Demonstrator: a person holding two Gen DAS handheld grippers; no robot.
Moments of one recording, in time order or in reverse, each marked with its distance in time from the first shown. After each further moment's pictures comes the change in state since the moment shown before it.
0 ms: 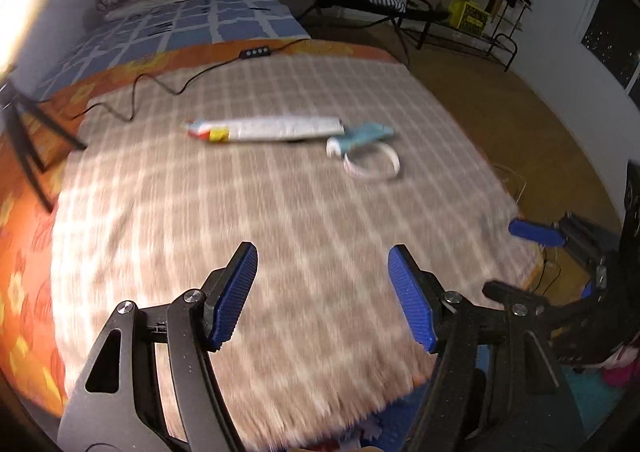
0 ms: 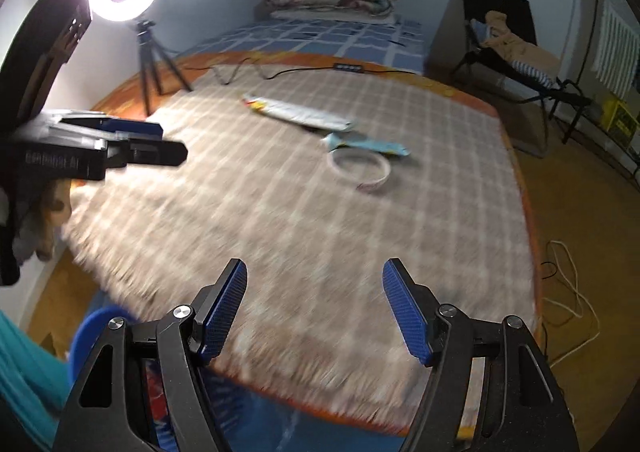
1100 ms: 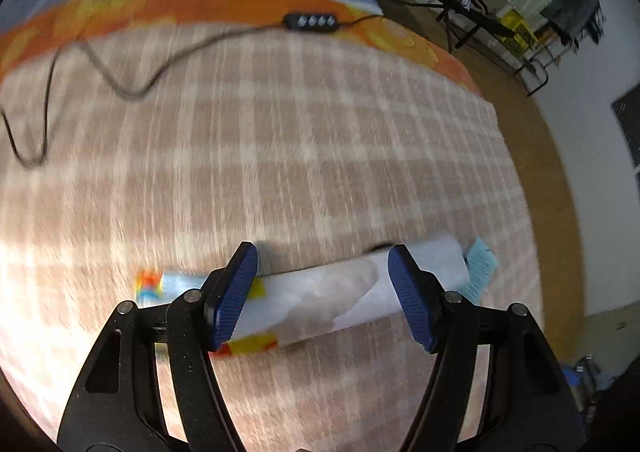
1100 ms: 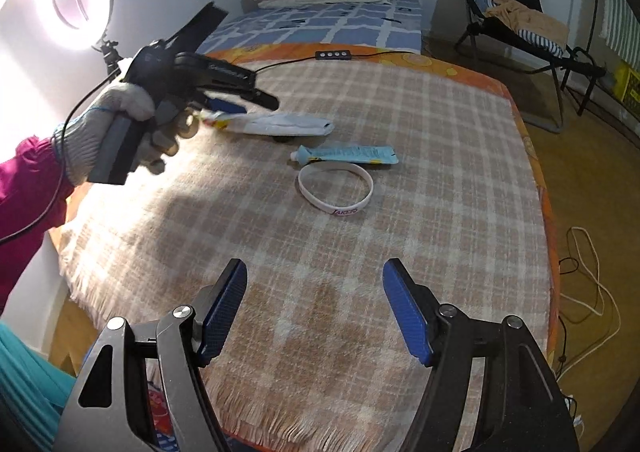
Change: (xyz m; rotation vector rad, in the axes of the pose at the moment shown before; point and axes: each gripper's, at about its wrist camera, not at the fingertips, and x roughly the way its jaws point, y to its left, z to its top) left arm 0.180 0.113 0.132 -0.255 0.211 -0.120; right arm 0.041 -0.041 0.035 0.076 0.057 0.089
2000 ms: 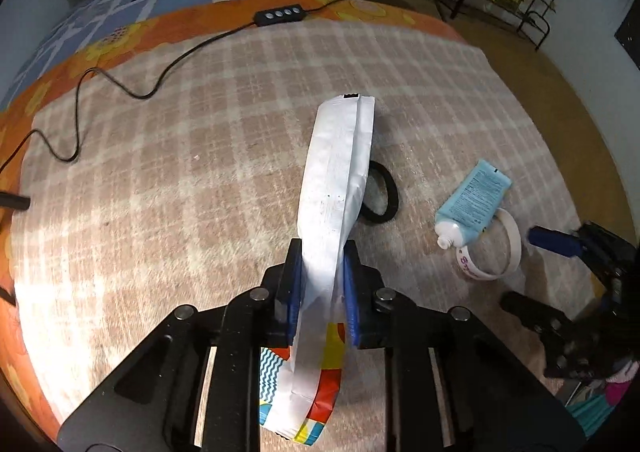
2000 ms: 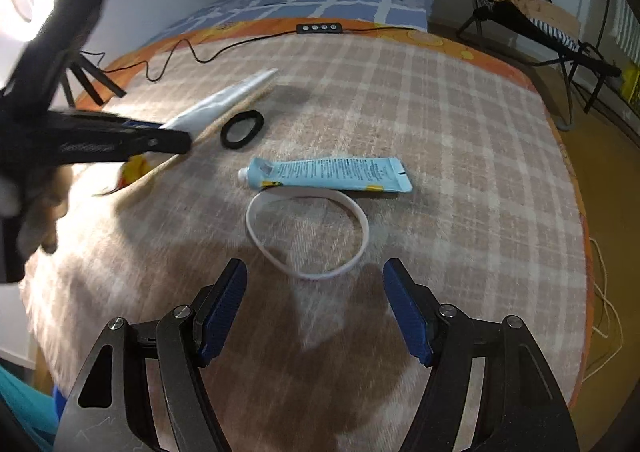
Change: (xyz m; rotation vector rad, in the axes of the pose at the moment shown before) left arm -0.020 -0.042 -0.069 0.220 -0.065 0.185; right arm 0.099 -0.015 0.040 -0.012 0.065 -0.020
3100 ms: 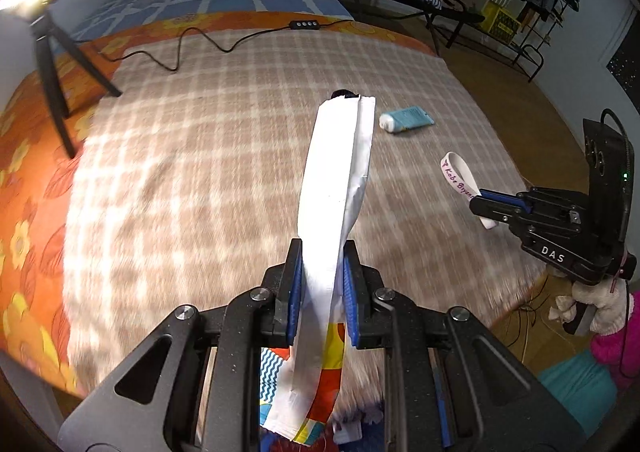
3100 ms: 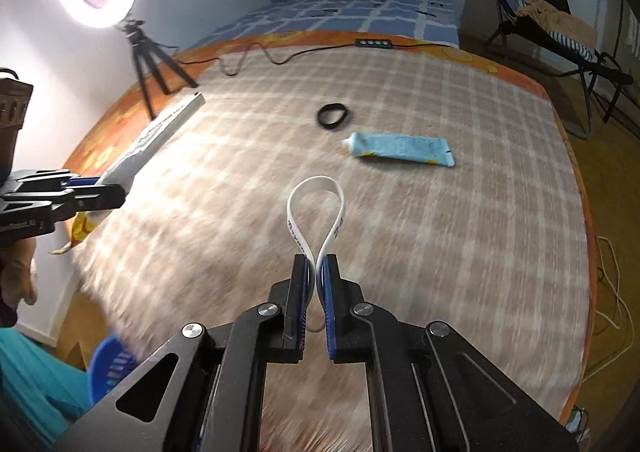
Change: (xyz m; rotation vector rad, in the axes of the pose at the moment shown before) left arm -0.141 -0.008 -0.144 -0.092 -0.095 -0.014; right arm -0.085 0.055 -0.058 -0.063 -0.045 0.101
